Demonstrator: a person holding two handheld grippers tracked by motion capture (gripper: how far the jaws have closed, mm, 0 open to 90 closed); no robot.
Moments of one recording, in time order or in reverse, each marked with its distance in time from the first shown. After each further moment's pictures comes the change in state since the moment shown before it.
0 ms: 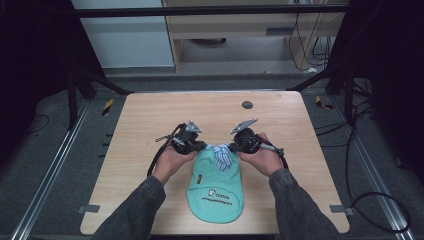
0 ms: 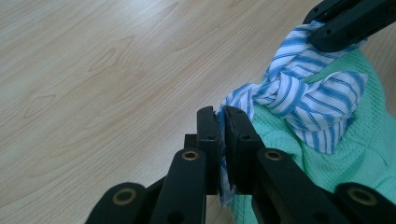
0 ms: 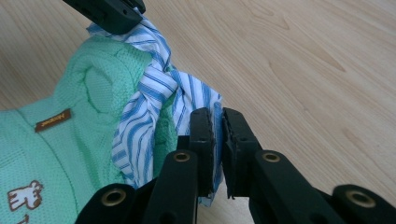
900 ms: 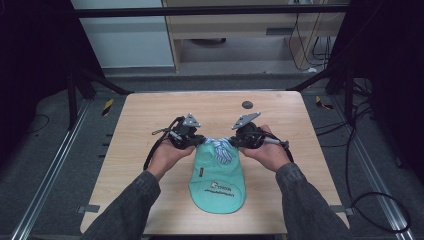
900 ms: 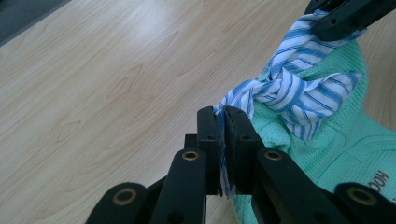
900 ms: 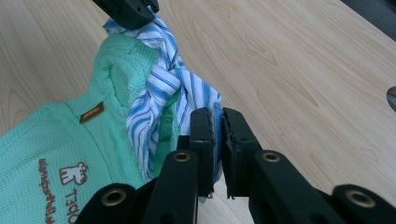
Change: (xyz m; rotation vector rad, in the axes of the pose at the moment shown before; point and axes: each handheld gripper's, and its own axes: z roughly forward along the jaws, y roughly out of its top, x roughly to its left) left arm 0.000 0.019 -0.025 -0.027 0.007 0.067; right arm 0.001 0.019 -0.030 -0.040 -0.006 -0.121
